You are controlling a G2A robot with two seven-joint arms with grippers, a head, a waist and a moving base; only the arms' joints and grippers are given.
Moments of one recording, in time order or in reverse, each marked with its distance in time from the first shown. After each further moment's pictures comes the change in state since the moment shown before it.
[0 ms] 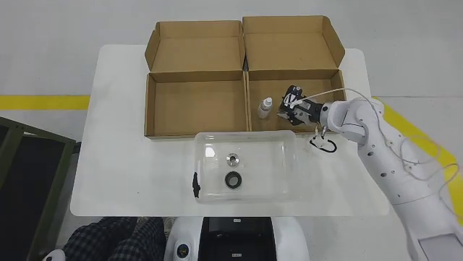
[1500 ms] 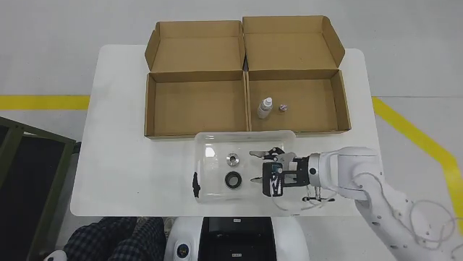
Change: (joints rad) left arm 0.000 0.000 0.000 0.000 0.000 0.000 0.000; right arm -0.410 0.073 0.078 -0.610 -0.145 -0.219 -0.089
